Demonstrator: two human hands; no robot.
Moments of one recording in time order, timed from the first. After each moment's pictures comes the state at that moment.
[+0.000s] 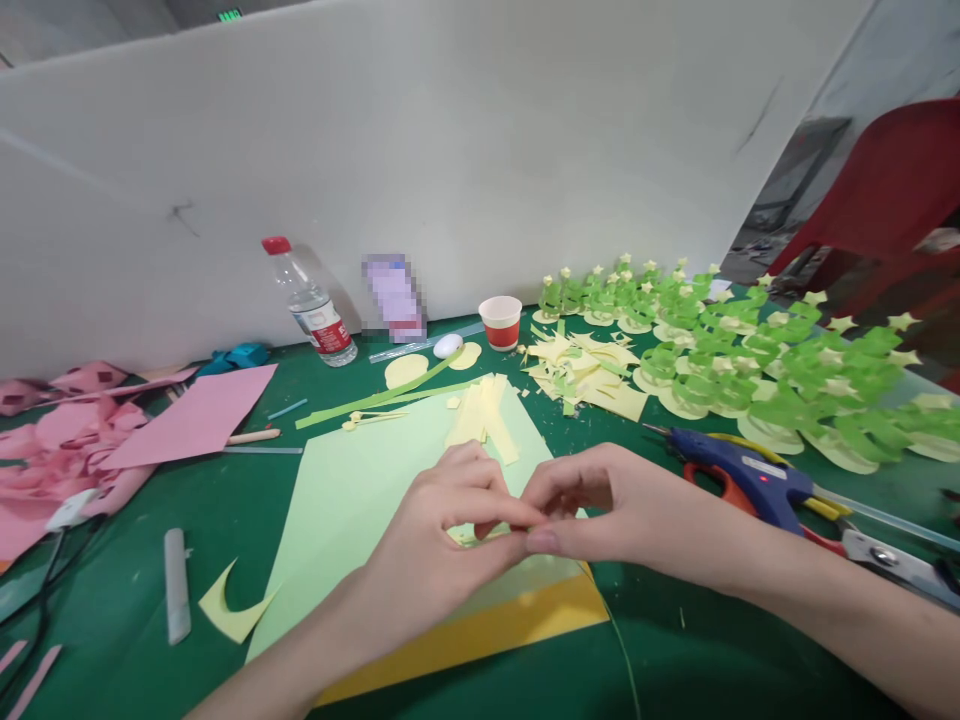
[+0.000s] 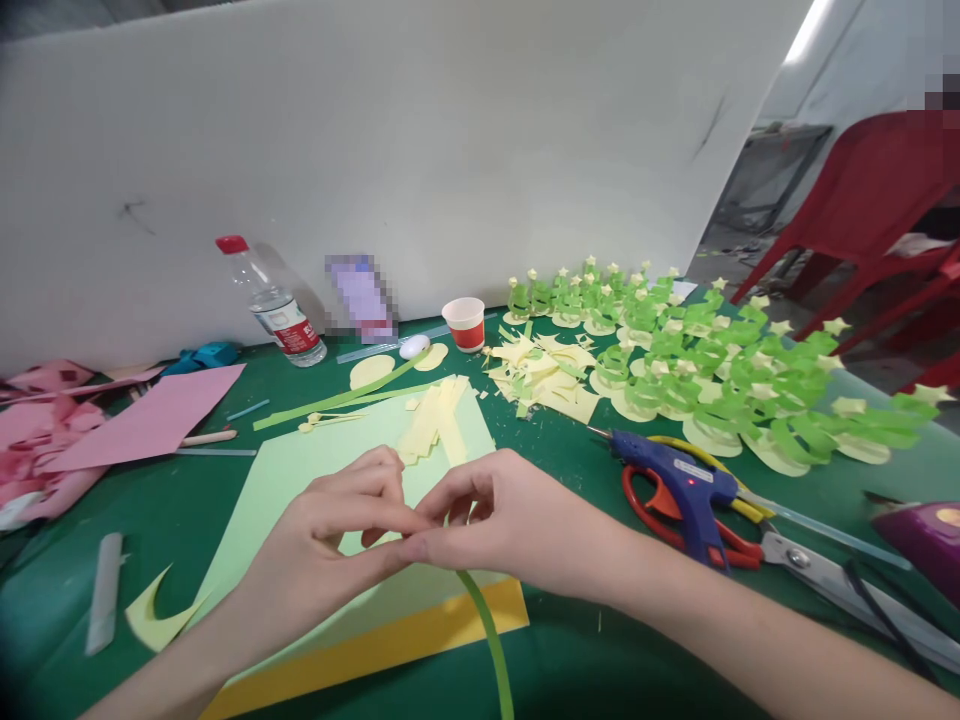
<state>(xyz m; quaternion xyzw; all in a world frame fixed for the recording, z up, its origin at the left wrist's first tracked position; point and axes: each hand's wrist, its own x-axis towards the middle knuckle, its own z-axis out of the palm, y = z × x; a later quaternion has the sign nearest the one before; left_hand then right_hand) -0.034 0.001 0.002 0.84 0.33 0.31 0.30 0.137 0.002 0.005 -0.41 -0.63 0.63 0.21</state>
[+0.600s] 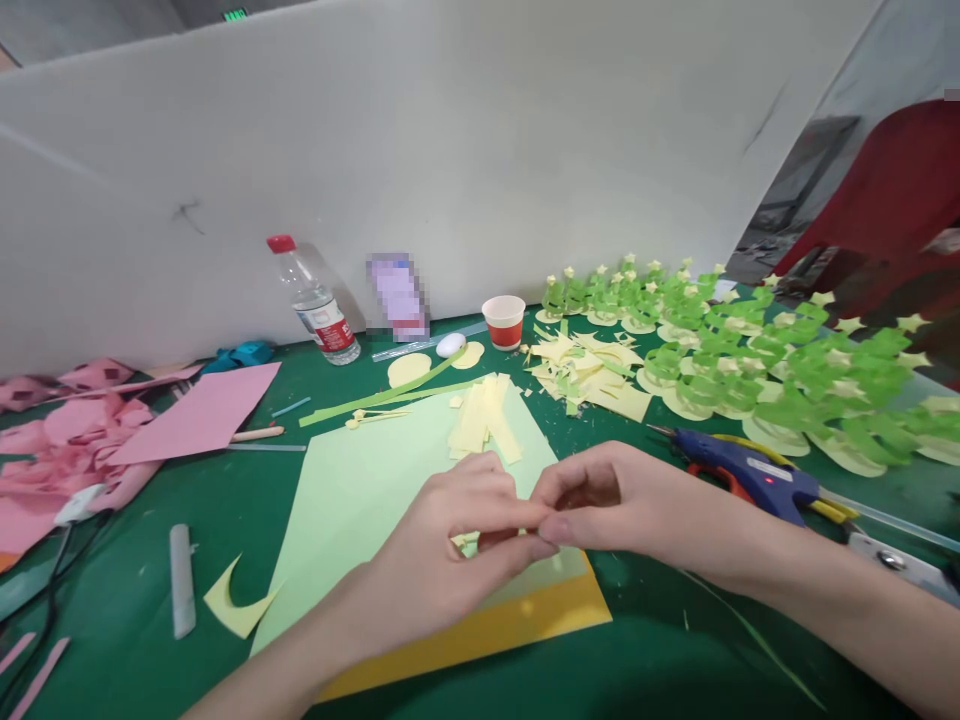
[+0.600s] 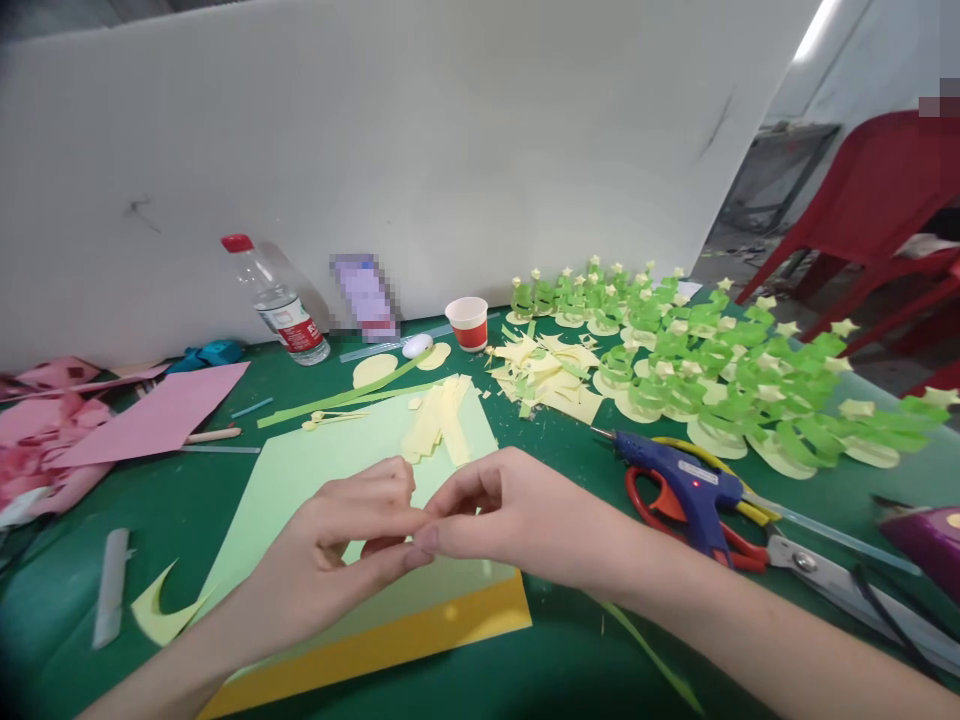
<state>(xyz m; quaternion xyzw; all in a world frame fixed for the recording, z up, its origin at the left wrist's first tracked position) -0.035 0.000 -0.001 0.84 0.32 0.27 0.35 0.137 0.002 0.004 -0.41 -0.56 0.69 0.21</state>
